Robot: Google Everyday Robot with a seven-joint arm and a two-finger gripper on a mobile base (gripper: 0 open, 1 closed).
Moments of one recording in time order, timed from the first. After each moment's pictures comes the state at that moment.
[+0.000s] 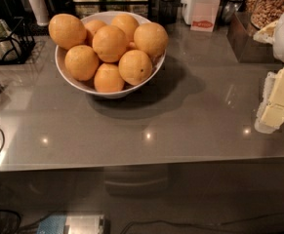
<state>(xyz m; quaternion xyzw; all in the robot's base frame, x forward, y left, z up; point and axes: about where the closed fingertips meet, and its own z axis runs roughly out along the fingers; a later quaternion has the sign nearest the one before) 0.438 -0.216 0.978 -0.60 0.78 -0.04 0.16</state>
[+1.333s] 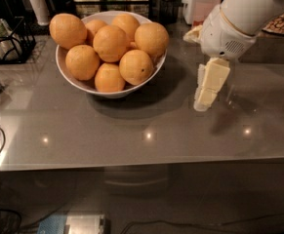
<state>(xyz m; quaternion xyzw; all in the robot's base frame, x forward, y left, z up) 0.526 -0.123 0.933 -0.70 0.69 0.05 0.21</state>
